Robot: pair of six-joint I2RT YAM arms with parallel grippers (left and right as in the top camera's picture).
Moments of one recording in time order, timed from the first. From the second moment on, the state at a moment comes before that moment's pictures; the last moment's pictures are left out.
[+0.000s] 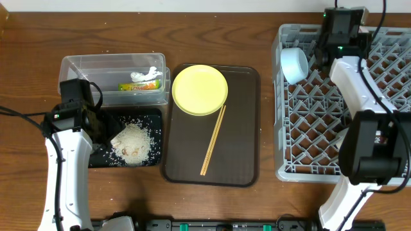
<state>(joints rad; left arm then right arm) 0.24 1.31 1.05 -1.07 -0.04 -0.56 0.00 2.02 1.56 -0.28 0.95 -0.14</state>
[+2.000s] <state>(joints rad) 0.24 1.31 1.05 -1.07 -0.04 -0.56 0.06 2.08 1.56 -0.16 1.14 -0.22</state>
